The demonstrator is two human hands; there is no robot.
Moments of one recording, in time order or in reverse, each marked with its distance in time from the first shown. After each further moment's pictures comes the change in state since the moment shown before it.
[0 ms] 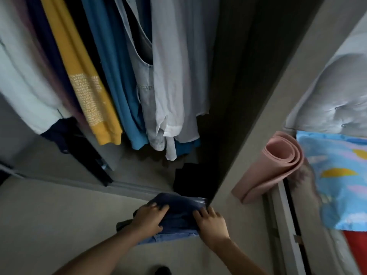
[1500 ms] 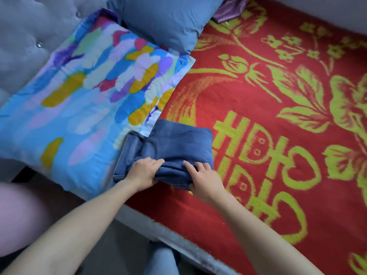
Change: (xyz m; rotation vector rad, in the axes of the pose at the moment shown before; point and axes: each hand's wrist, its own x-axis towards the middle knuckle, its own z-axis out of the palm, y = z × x) left_hand 0.330 0.796 -0.055 0.331 0.104 1.339; right_hand -0.409 0.581 0.121 0.467 0.067 1.253
